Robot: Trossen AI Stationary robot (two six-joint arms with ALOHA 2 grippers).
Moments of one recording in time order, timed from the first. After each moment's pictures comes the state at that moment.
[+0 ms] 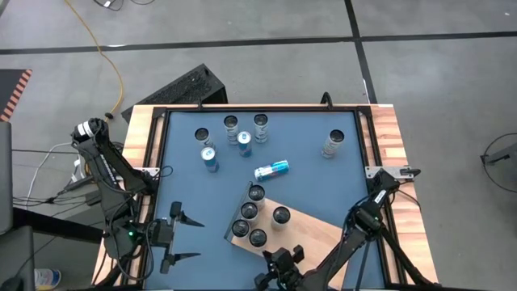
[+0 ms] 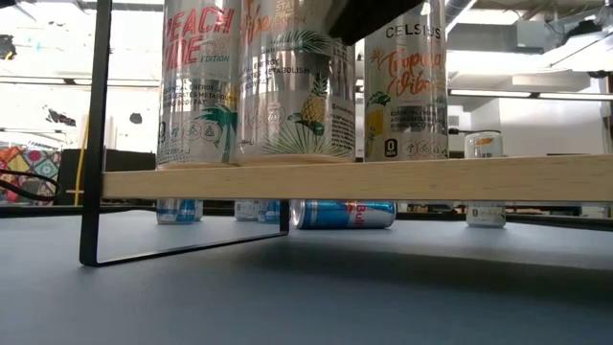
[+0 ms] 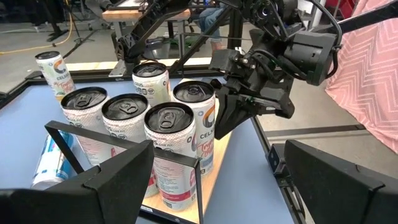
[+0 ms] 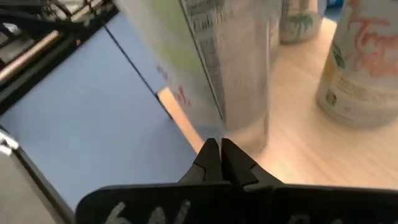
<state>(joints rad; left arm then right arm) -1.06 1.17 0.82 0.07 -0.97 -0.27 0.79 2.52 2.35 -1.33 0.97 1.86</state>
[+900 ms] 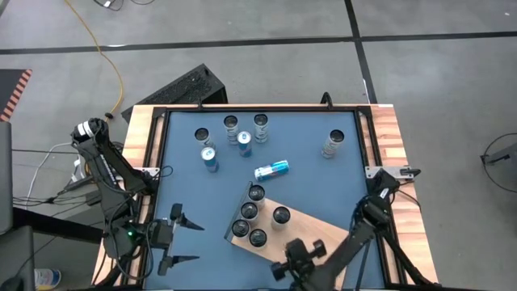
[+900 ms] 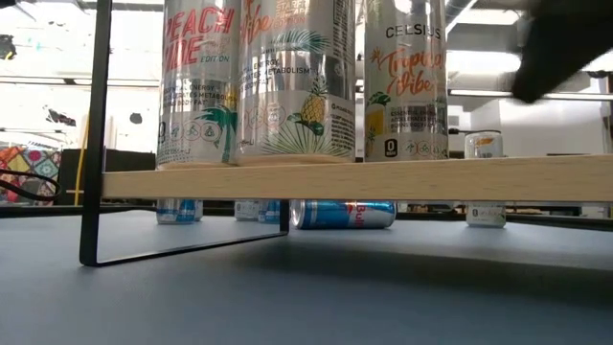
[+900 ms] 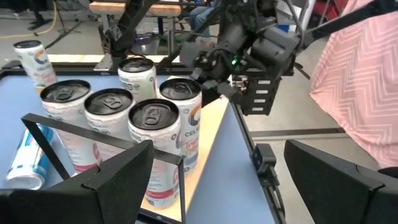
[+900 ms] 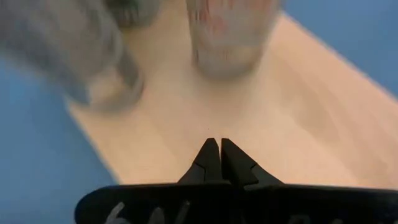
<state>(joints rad) -1.06 1.17 0.82 0.07 -0.92 -0.32 0.80 2.40 2.20 -1.57 0.64 2.00</state>
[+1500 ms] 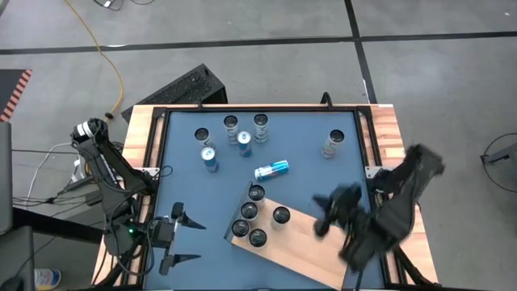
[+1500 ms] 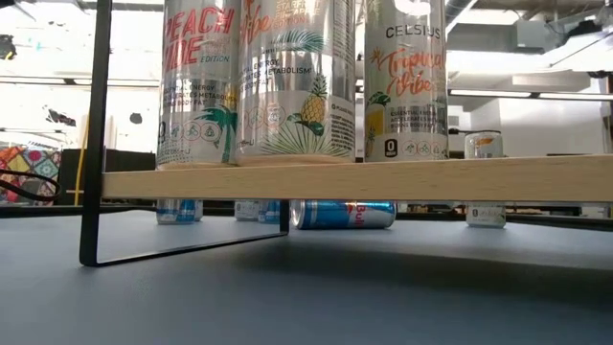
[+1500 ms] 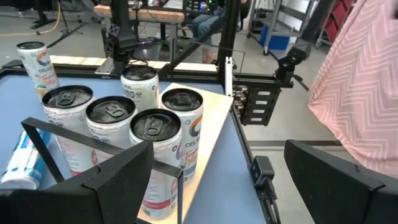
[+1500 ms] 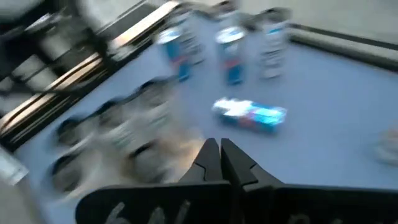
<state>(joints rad) -1.04 1.17 0.82 0.13 -0.92 -0.32 0.81 1.66 1.76 -1.57 1.00 1.71</state>
